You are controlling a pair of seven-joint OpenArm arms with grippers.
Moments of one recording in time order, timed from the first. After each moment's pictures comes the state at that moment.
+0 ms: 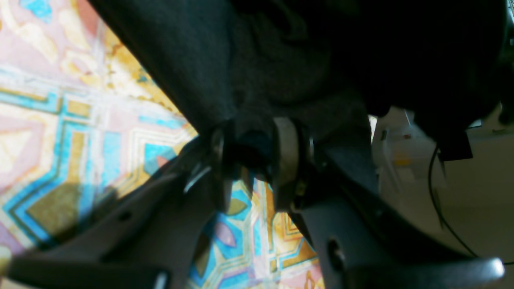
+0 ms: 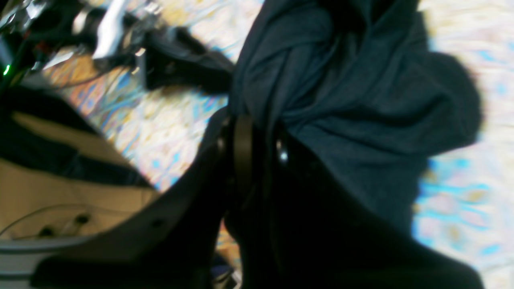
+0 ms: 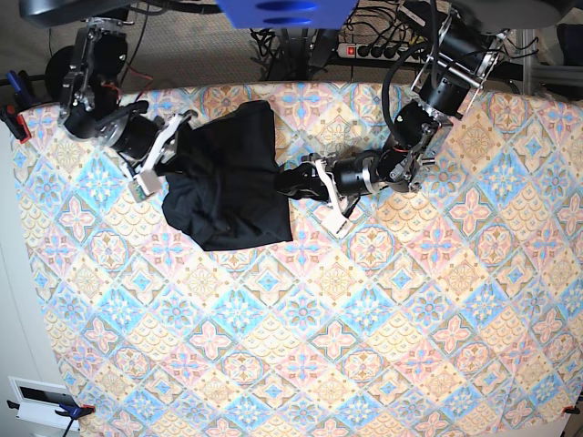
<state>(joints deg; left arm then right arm) -11.0 -15.0 29.6 61.3 -59.2 -32.2 38.0 -17.0 14.2 16.4 108.2 53.1 40.3 -62.2</state>
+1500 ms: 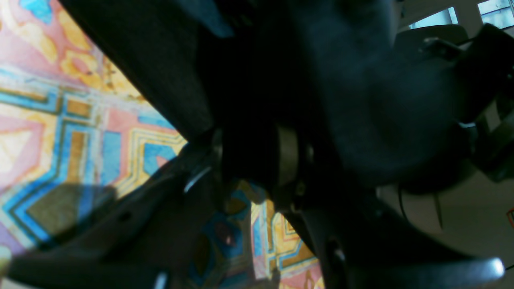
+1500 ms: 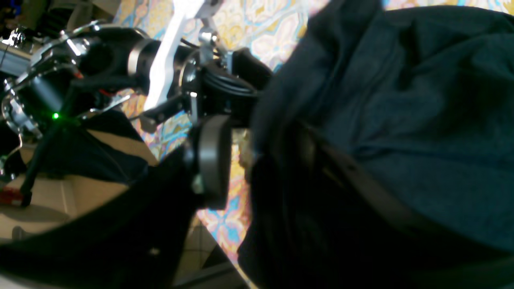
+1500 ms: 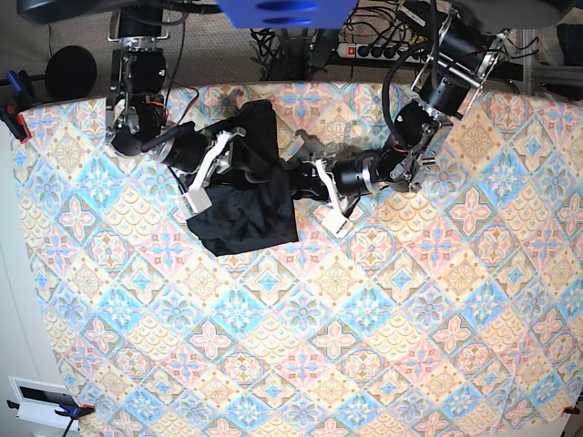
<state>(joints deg) -10.9 -15.0 29.6 61.3 -59.3 -32.2 38.0 -10.5 8.0 5.8 101.4 53.1 34.1 -62.0</state>
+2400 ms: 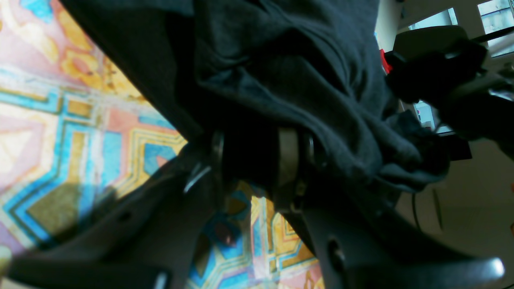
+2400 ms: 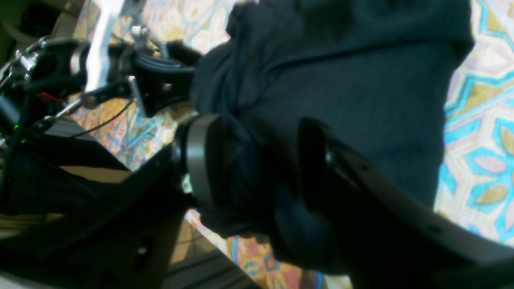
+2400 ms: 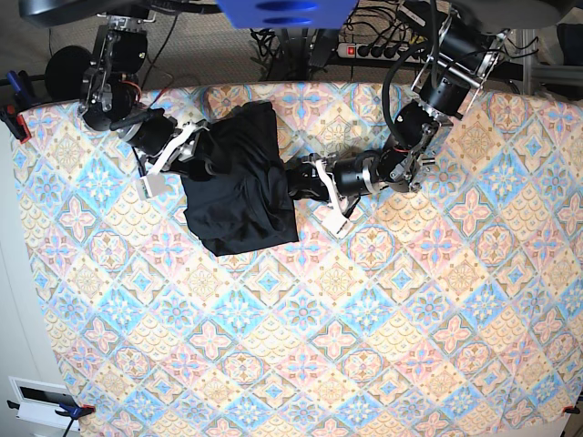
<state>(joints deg) -10.9 -15.0 29.6 61.3 -59.4 -32.2 38.0 -16.7 8.1 17.0 104.4 53.0 34.1 -60.6</state>
